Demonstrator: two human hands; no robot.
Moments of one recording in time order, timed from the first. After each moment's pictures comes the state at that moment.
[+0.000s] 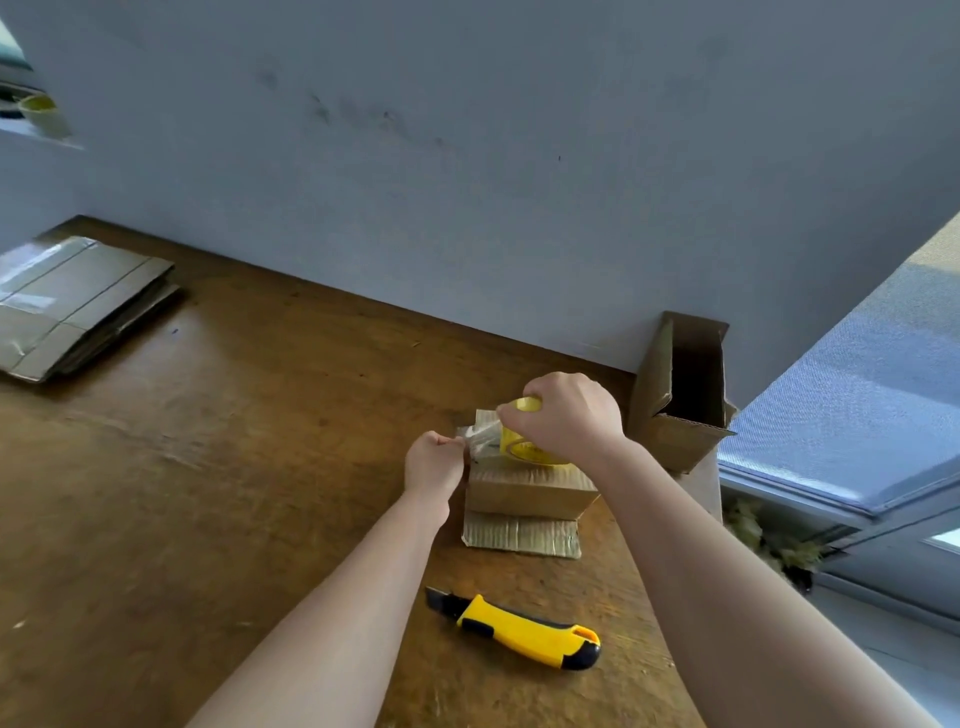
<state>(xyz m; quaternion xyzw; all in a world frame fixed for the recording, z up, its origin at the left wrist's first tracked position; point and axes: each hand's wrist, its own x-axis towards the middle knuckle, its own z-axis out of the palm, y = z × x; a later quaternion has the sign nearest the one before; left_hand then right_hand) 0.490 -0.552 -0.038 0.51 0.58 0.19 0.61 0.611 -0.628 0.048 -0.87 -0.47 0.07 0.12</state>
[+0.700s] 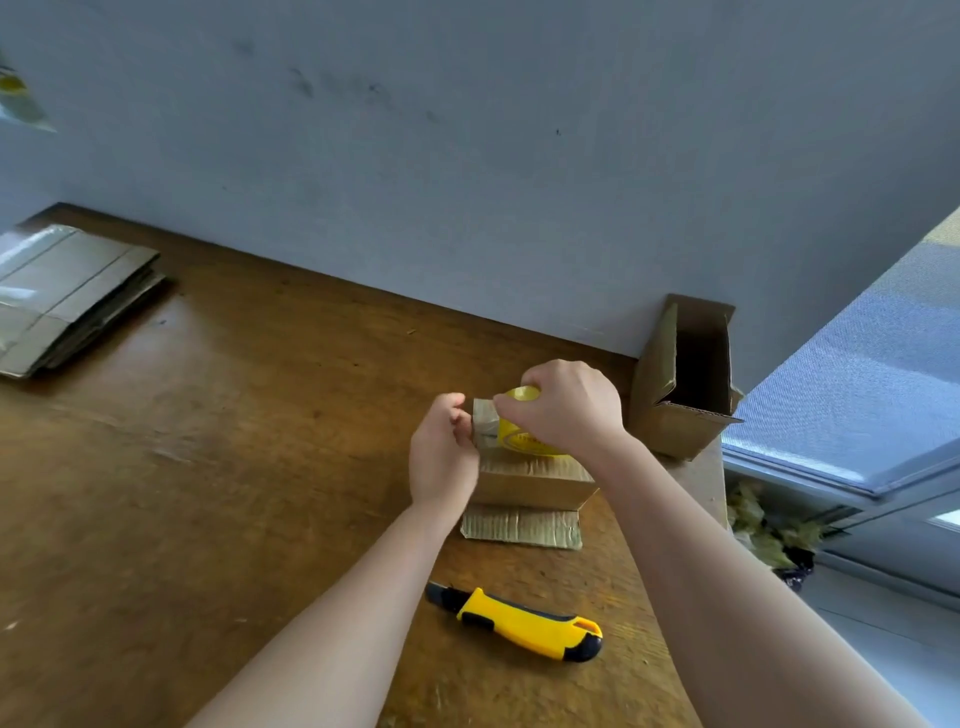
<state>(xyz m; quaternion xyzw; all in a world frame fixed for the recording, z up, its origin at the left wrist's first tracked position) 0.488 -0.565 -0.036 0.73 0.50 0.28 0.38 0.612 -0.627 0.044 -0.87 -0.46 0.06 0.15</state>
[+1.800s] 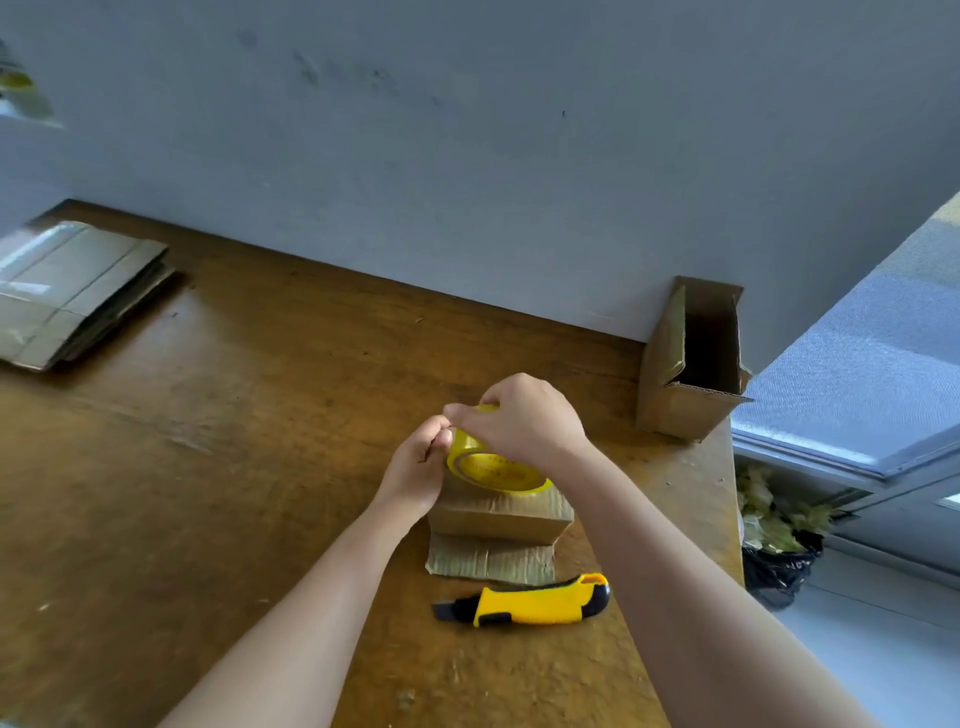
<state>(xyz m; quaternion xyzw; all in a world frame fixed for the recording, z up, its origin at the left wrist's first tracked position) 0.437 -0.547 -0.057 0.71 0.42 0.15 0.54 0.556 -0.623 0.045 -0.85 -0.44 0.21 0.21</state>
